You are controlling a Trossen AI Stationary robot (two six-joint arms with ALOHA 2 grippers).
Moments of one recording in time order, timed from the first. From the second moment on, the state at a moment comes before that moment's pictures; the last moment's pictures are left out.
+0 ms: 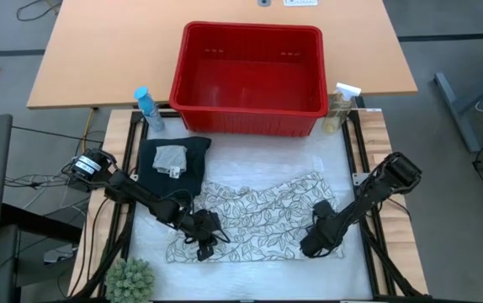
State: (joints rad) left arm -0.43 1.70 0.75 0.10 0.04 -0.81; right arm 0.67 1.75 1.00 -1.25 0.03 1.83
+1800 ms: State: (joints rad) left arm -0.43 1.70 0.75 0.07 0.02 -0.79; right arm 0.63 1.72 0.91 -1.21 0.05 1.79
